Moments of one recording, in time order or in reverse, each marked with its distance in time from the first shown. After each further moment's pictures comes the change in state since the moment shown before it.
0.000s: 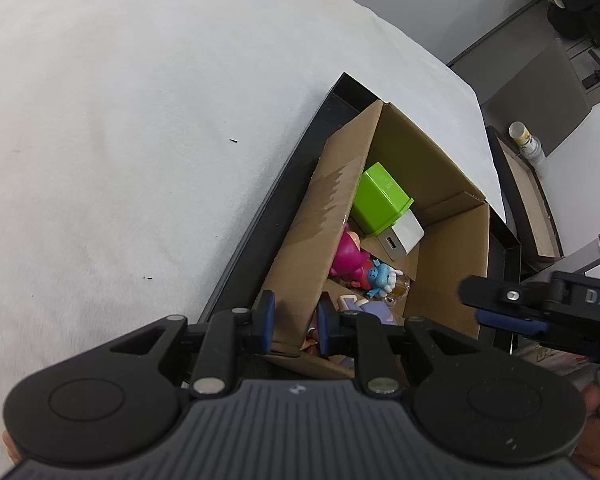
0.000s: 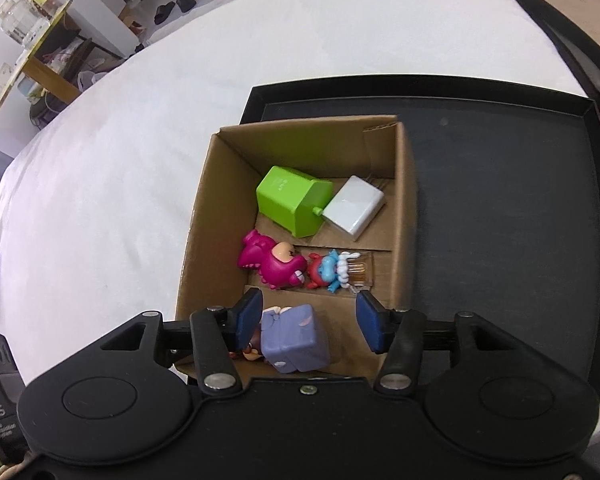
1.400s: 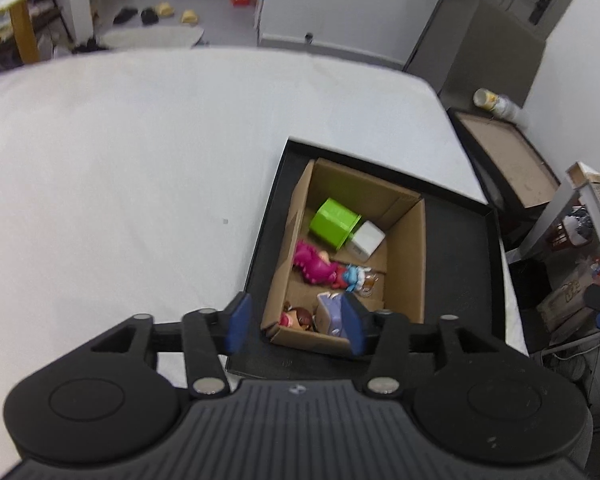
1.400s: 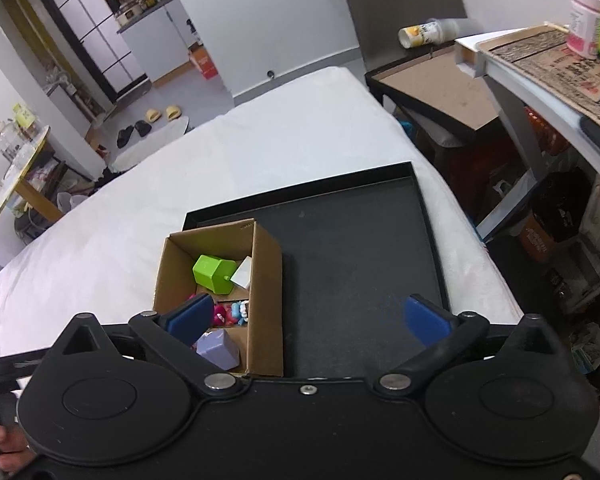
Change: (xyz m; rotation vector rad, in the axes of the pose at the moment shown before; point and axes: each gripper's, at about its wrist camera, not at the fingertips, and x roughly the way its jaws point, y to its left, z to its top) left arm -0.131 -0.083 -0.006 0.321 -0.106 0.144; right arm -0.151 -0.088 -0.072 0.165 -0.363 -0.088
